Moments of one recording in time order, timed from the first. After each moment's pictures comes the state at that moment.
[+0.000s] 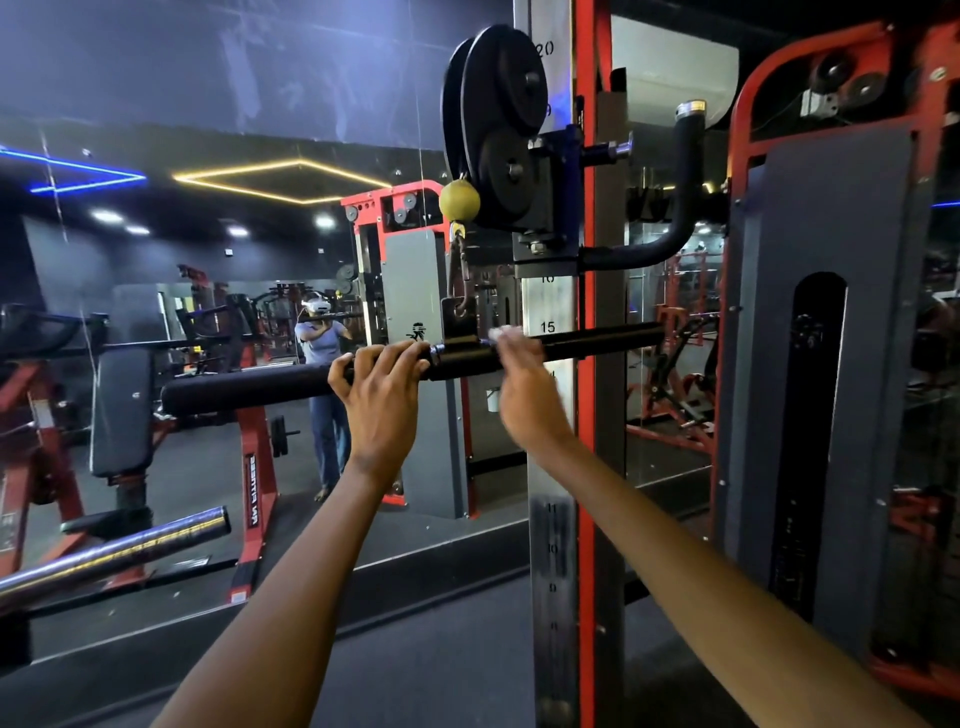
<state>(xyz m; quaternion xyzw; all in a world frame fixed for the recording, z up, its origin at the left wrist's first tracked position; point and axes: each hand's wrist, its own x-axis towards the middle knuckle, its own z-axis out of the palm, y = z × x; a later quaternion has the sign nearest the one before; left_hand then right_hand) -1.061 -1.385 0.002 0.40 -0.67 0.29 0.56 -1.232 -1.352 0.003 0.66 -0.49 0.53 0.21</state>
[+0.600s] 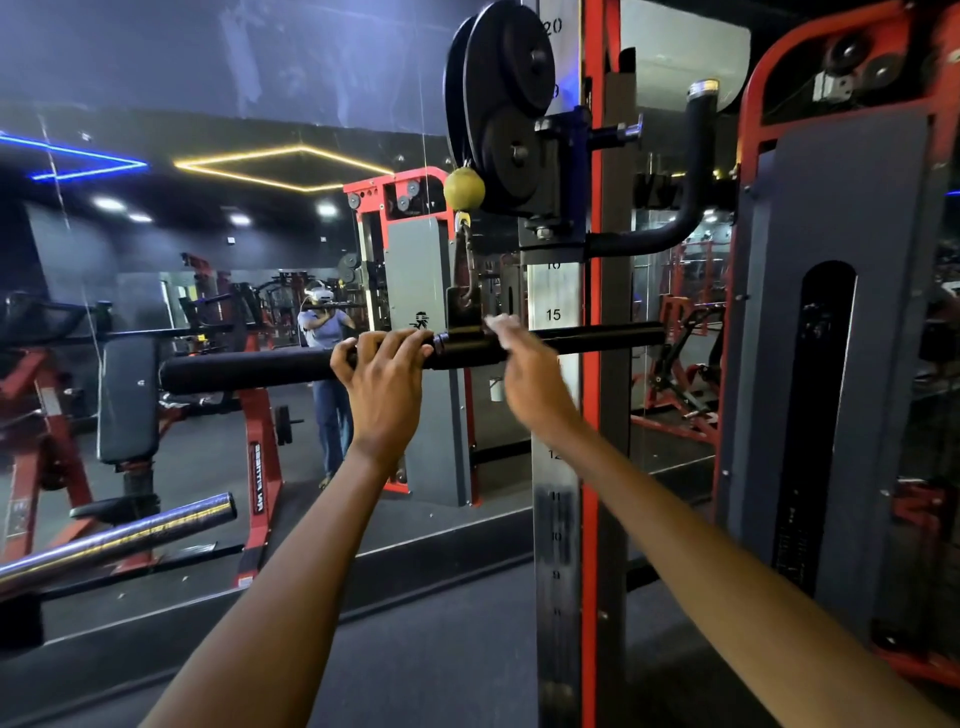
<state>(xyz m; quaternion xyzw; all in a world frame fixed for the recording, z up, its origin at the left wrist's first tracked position) -1.059 -1.386 0.003 0.41 -0.67 0.29 0.55 -1.233 -1.348 0.010 0.67 -0.46 0.55 0.19</state>
